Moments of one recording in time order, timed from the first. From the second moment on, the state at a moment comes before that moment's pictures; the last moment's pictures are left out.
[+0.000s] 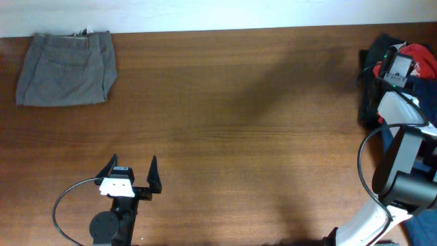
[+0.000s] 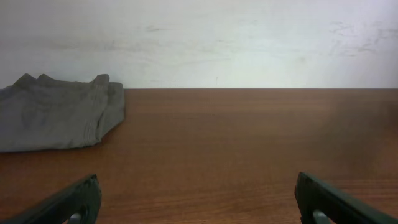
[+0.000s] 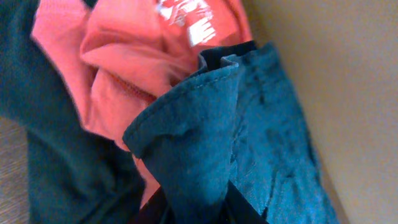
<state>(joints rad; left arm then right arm) -0.01 0.01 0.02 -0.07 0.09 -0.05 -0.37 1.99 1.34 -0.21 0.55 -0.24</state>
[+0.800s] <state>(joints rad) -0.01 0.01 0.02 -0.07 0.09 -0.05 -0.36 1.99 1.34 -0.18 0.55 -0.24</state>
